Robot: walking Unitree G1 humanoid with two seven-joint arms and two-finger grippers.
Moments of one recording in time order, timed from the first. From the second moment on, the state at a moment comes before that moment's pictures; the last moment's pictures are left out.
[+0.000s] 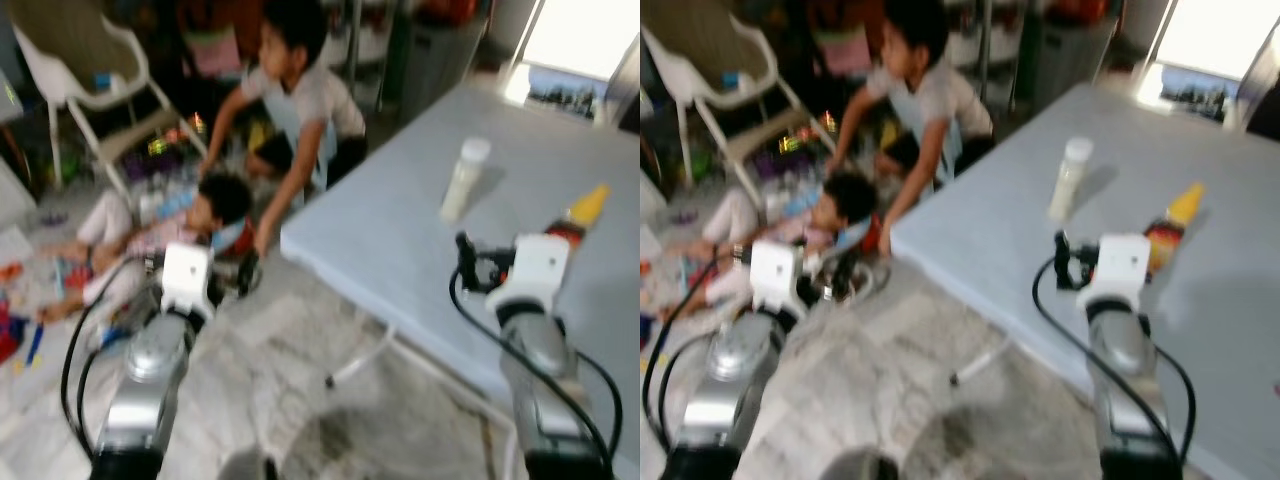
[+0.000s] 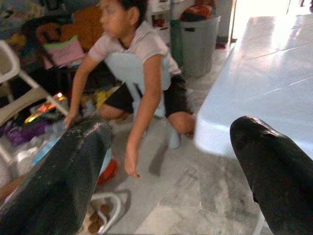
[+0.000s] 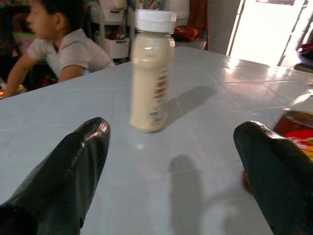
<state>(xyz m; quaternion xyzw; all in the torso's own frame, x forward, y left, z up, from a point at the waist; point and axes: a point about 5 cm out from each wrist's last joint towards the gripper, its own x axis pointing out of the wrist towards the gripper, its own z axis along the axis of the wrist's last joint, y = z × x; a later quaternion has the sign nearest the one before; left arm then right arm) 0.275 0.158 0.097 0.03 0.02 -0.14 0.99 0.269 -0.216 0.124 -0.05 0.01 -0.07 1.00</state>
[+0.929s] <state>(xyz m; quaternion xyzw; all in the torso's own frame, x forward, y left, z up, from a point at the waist) 0.272 0.145 0.100 0.02 0.01 -0.16 0.99 0.276 -0.233 0.127 -0.09 0.00 -0.13 0.99</state>
